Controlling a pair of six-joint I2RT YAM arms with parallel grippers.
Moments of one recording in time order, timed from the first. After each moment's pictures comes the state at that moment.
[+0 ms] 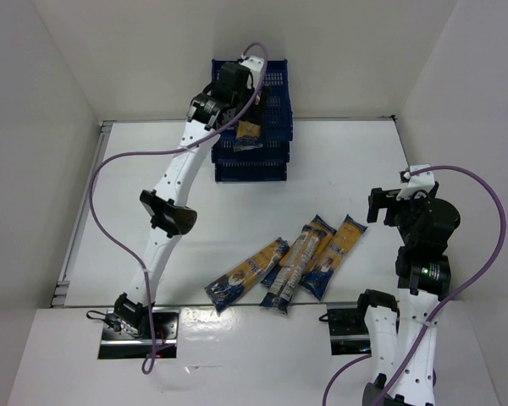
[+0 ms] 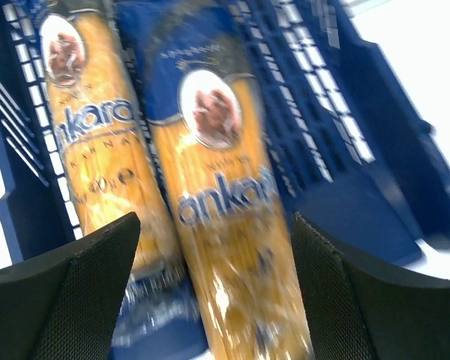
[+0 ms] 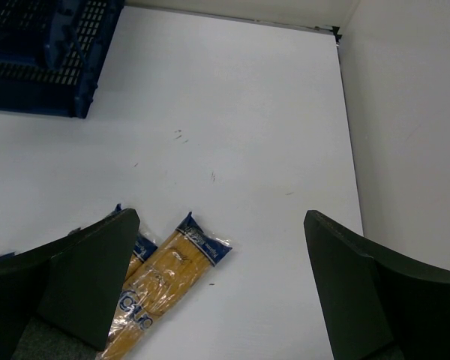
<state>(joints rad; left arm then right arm) -0.50 2.52 3.05 -1.03 -0.19 -0.03 -0.29 0.55 0.82 -0.52 -0.28 -0.19</state>
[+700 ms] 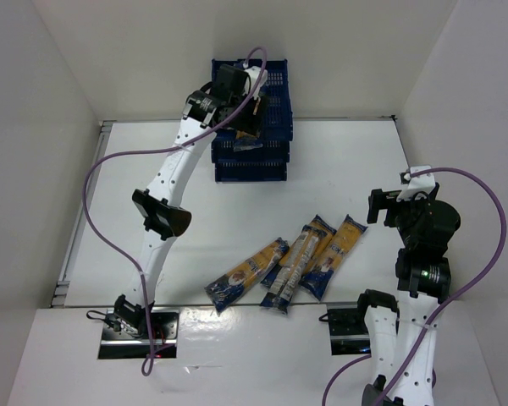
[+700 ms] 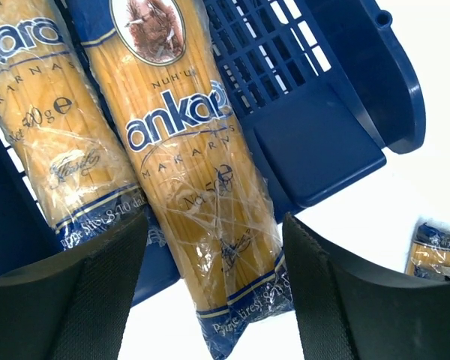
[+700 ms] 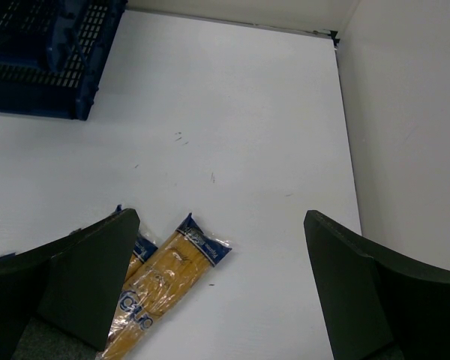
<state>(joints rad) -0.50 2.39 2.90 -1.16 -0.03 -0.03 -0.29 0.53 0.82 -0.53 -0.28 -0.19</state>
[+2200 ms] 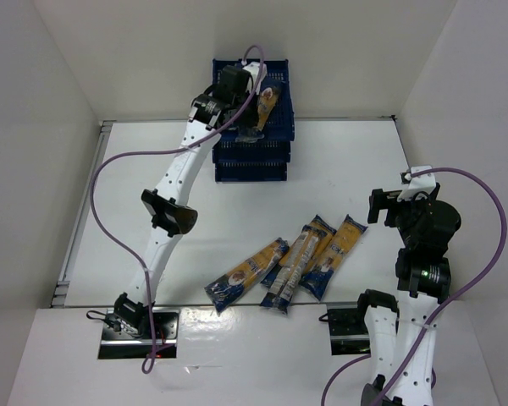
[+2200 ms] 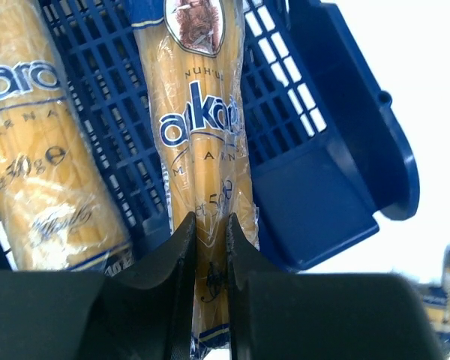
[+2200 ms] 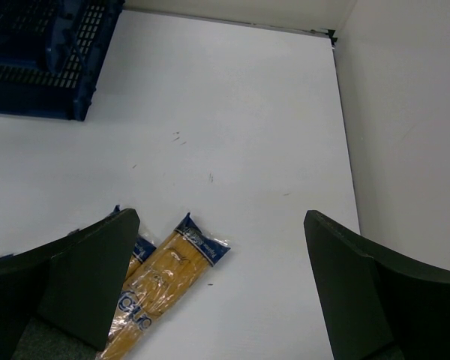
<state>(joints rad) -0.50 2.51 3.03 -1.09 -0.01 -0.13 -0.30 0.53 0.82 -0.53 -0.28 -0.19</state>
